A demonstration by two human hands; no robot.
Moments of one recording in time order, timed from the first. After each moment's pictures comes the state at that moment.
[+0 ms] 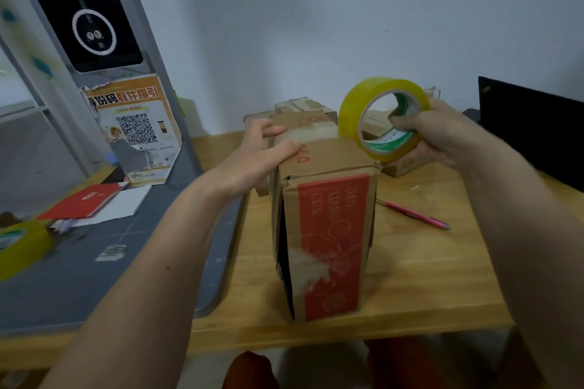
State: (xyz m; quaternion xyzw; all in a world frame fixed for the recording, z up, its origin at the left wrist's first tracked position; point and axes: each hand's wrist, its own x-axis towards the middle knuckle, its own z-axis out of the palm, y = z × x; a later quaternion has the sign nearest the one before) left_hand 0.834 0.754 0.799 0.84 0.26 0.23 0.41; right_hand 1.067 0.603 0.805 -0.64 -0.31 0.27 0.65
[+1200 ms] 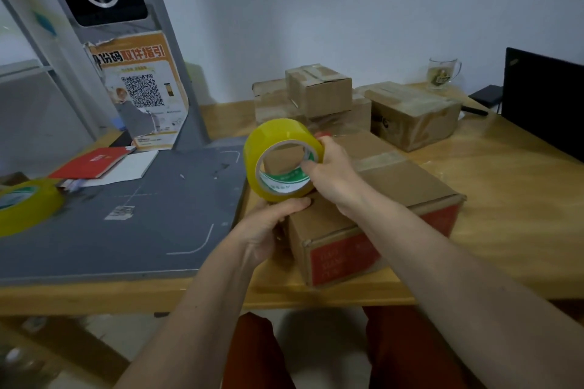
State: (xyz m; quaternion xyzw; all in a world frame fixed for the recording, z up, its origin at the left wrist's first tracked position) left_hand 0.812 0.713 0.671 0.53 0.34 0.26 0.74; right_hand 0.938 0.667 0.719 -0.68 -0.45 0.19 0.55
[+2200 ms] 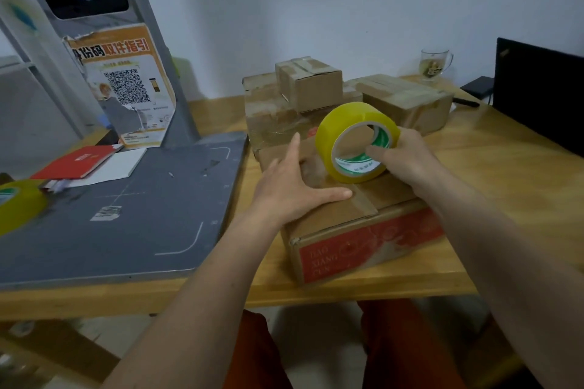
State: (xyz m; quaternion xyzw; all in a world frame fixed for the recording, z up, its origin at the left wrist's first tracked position) left_hand 0.856 0.714 0.702 0.86 0.37 0.17 0.29; right_hand 1.026 0.615 0.721 -0.77 -0.37 0.13 0.50
